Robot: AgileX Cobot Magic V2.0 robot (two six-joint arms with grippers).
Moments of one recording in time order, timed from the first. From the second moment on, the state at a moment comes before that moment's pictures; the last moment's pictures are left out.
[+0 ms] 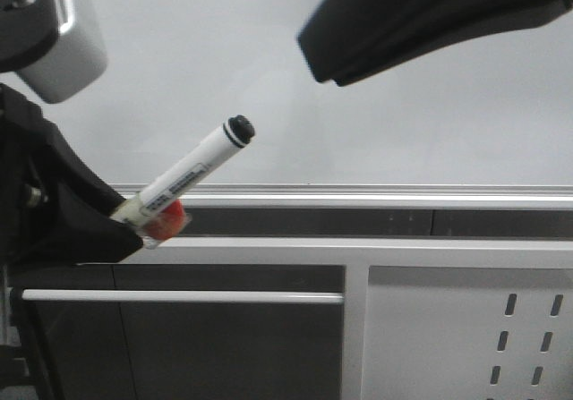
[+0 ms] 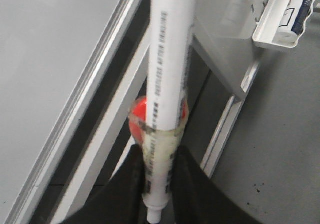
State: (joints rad) left arm -0.94 1.19 -0.48 1.34 0.25 -0.85; right arm 0.73 1.06 -0.79 0.60 0.52 -0.38
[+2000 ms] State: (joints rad) left arm -0.94 1.21 -0.59 1.47 0.06 -0.92; right arm 0.76 1.19 -0.80 0.62 0.37 -0.38
